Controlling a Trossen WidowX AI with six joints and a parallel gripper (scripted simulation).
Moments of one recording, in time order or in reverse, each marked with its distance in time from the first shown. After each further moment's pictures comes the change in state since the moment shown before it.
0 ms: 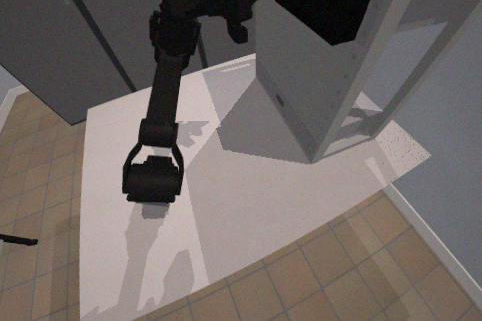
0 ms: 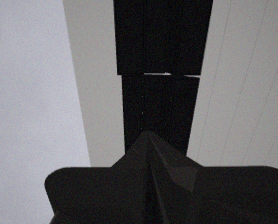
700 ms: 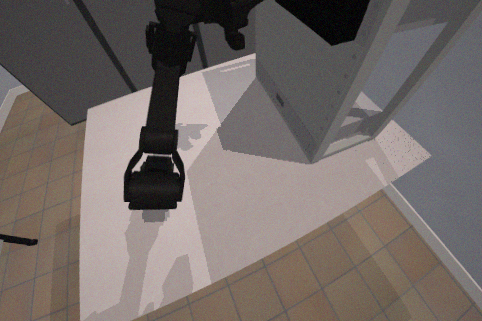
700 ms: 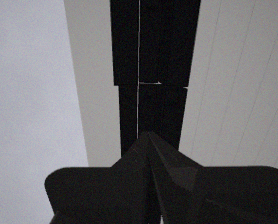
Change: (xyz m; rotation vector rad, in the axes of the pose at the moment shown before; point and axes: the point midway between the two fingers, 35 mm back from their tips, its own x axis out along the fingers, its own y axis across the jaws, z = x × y) arm -0.011 -0.007 0.011 -0.014 -0.016 -0.001
